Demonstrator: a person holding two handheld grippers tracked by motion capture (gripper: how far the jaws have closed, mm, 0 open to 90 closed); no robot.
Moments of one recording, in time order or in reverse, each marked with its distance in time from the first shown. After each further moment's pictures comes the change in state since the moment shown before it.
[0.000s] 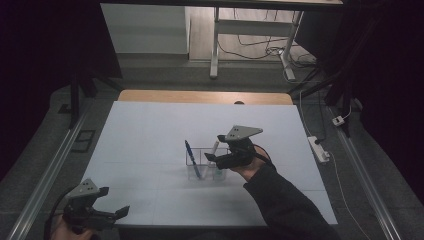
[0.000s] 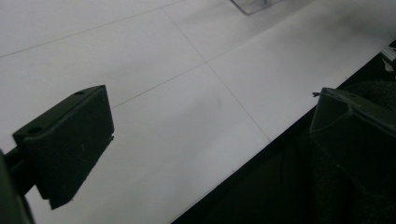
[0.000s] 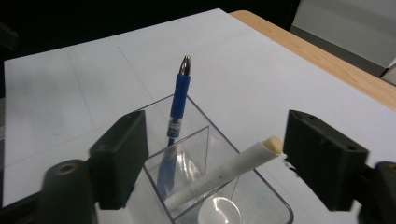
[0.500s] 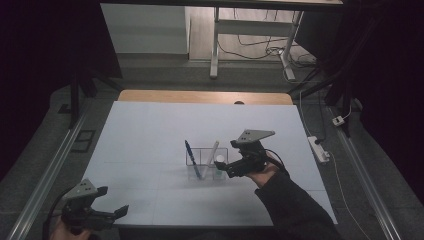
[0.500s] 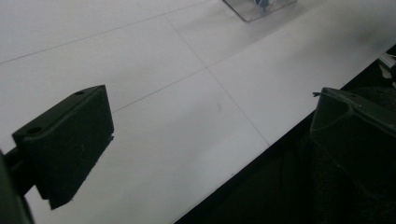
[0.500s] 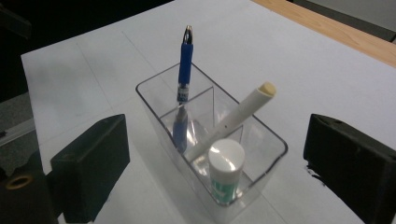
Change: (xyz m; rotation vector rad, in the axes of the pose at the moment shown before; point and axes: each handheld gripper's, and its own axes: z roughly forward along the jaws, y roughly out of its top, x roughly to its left) left arm 0.000 -0.002 -0.004 -0.031 -0.001 -0.008; right arm 0.002 -0.010 -0.032 0.076 0.004 0.085
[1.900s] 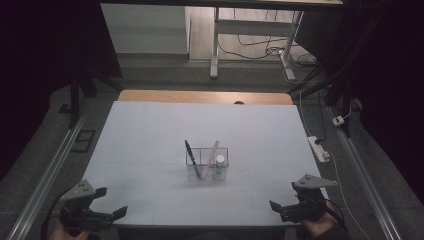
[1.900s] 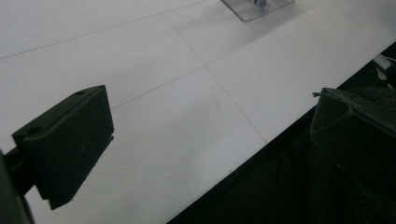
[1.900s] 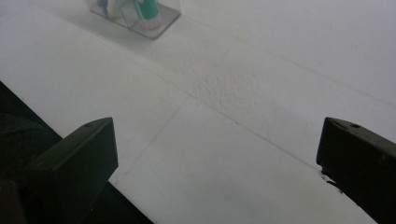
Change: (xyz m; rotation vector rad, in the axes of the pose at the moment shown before) left arm 0.001 -0.002 -0.001 0.002 -0.005 -0.004; right arm 0.007 -0.129 -0.115 0.155 -0.267 0.232
